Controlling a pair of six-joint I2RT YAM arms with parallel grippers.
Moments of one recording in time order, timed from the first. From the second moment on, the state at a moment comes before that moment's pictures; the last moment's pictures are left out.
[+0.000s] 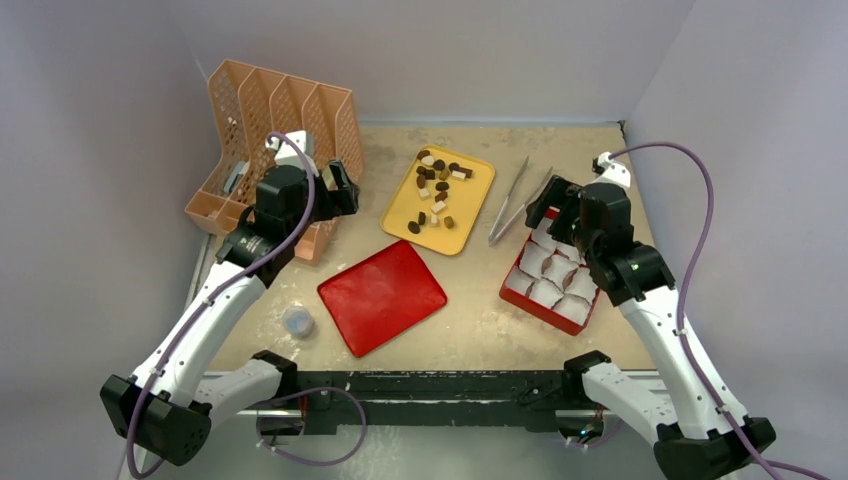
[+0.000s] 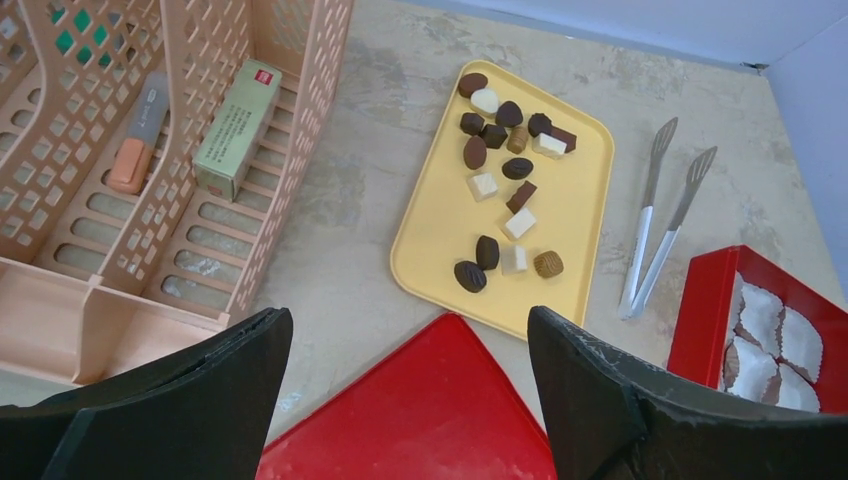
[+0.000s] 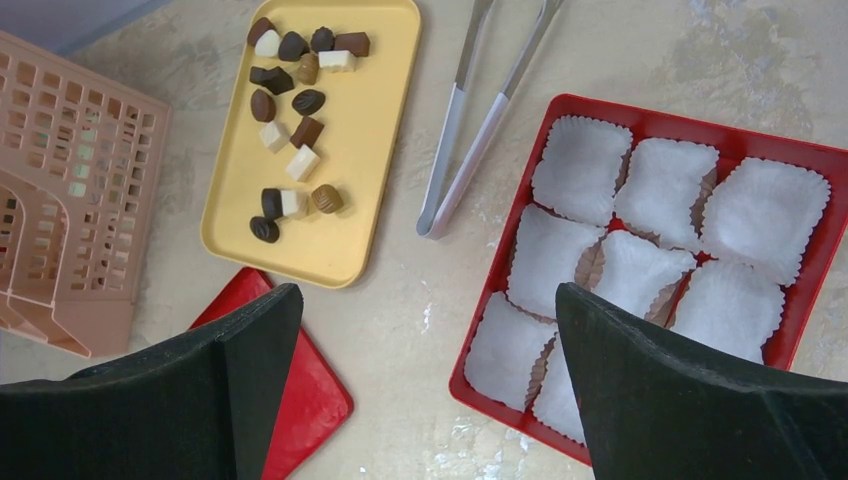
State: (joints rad) left arm -0.39 1.04 1.05 -0.39 -0.19 -0.42; right arm 0.33 0.90 1.05 -0.67 0.27 0.56
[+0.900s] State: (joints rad) left arm -0.73 1.76 1.35 -0.16 -0.25 -0.46; right arm 0.33 0.79 1.06 -0.71 0.27 0.52
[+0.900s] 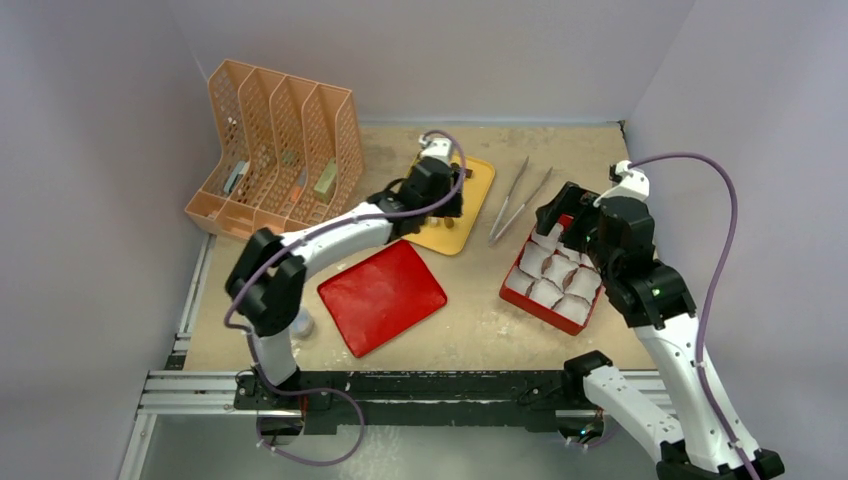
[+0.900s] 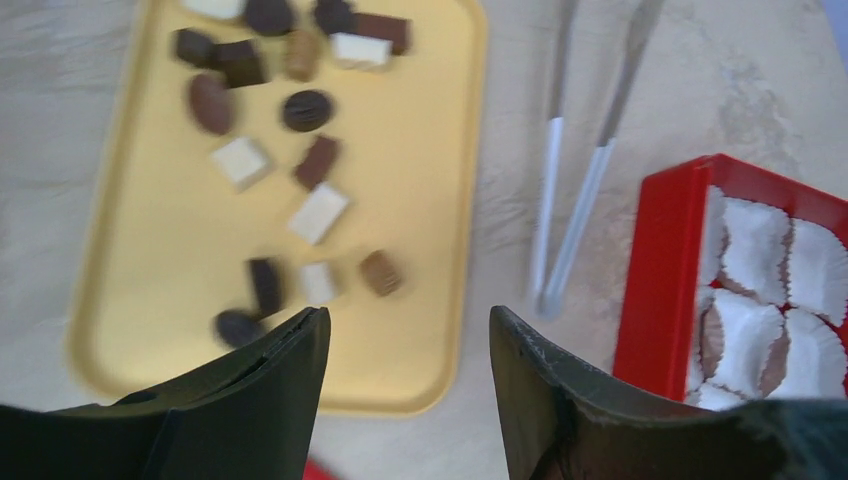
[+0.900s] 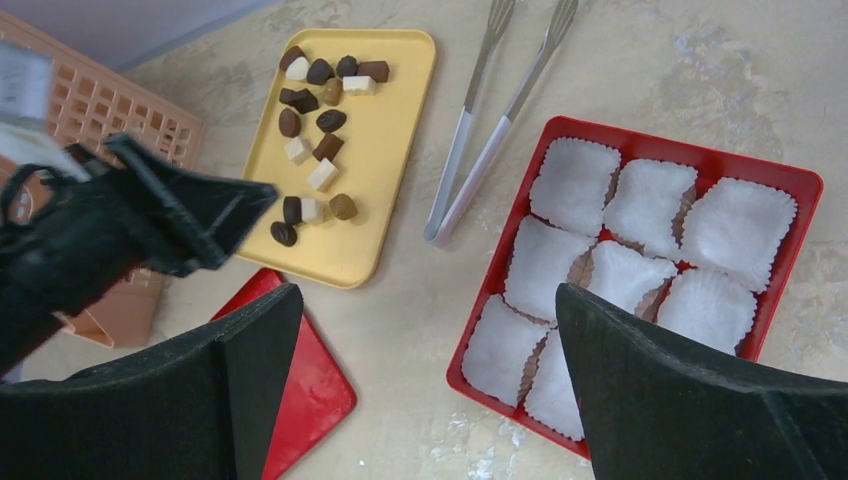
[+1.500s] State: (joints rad) left arm -0.92 2.27 1.71 0.00 -0.27 -0.40; right arm 0.33 0.74 1.06 -0.75 0.27 0.52
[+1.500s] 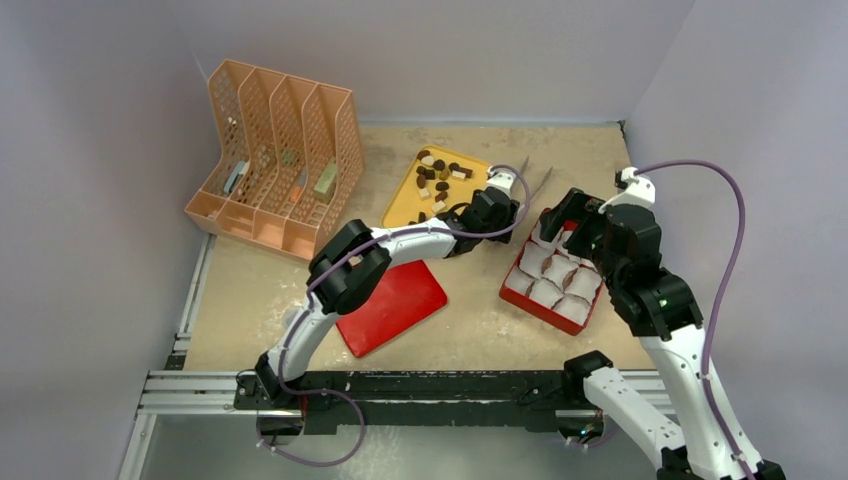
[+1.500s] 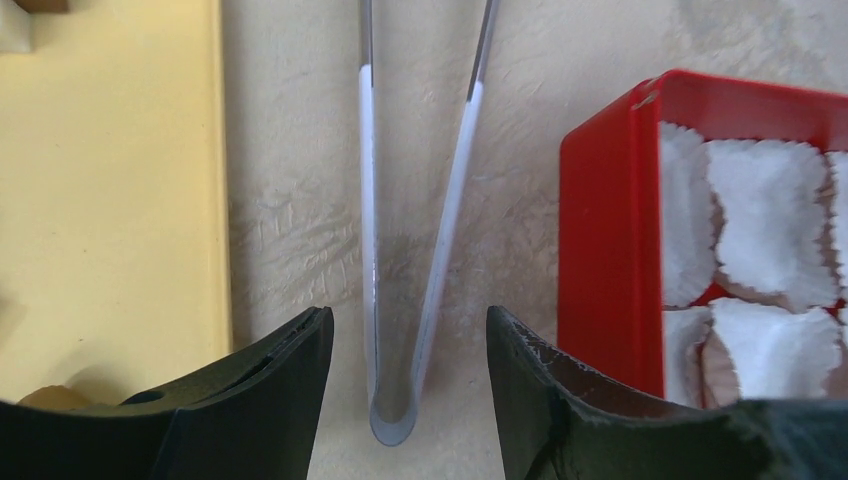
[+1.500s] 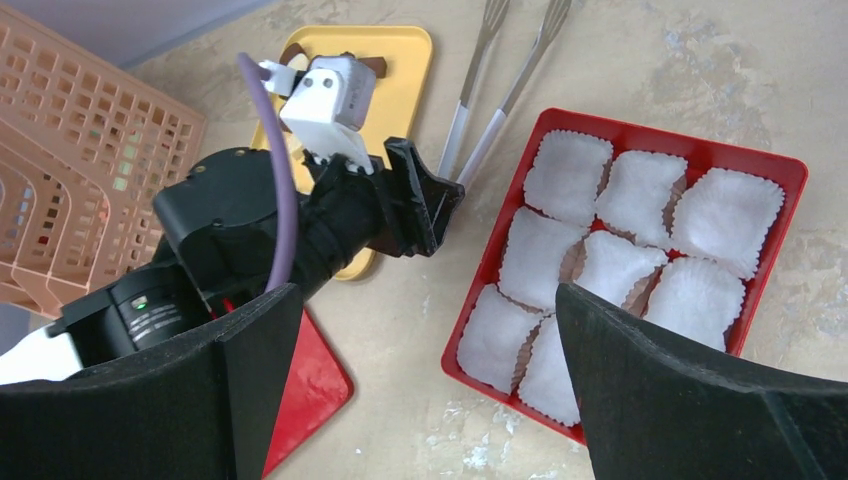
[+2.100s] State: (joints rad) left arm -0.92 2.28 1.61 0.01 -0.28 -0.36; right arm 0.33 0.73 1.06 -0.77 0.27 0.52
